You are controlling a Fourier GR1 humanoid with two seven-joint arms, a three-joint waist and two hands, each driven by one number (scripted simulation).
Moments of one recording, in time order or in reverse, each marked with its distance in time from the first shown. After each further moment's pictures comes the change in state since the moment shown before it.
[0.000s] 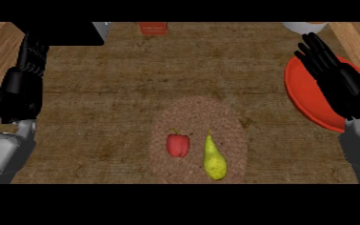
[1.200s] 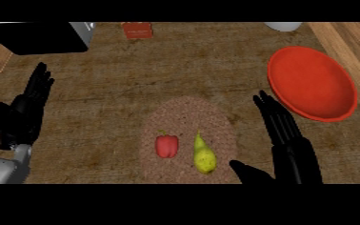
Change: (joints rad) left arm 0.163 0.018 -0.018 0.007 0.039 -0.046 0.109; right arm 0.292 0.064 0.594 -0.535 1.319 -0.516 0.512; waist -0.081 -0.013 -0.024
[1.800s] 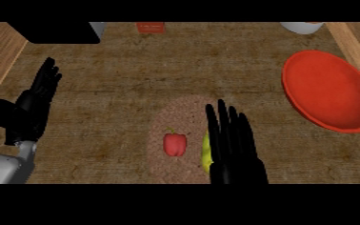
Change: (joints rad) left arm -0.026 -0.013 -0.013 -0.034 -0.014 -0.029 0.018; right arm -0.151 0.342 0.254 -0.028 0.403 0.503 0.436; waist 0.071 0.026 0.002
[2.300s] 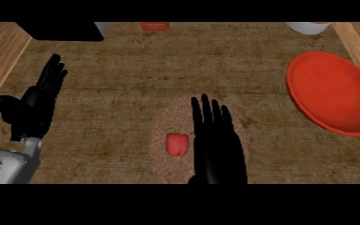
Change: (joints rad) left arm -0.029 -0.021 -0.010 -0.009 -0.026 0.002 0.021; right arm -0.138 0.041 -0.078 0.180 -0.260 0.154 0.063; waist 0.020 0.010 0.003
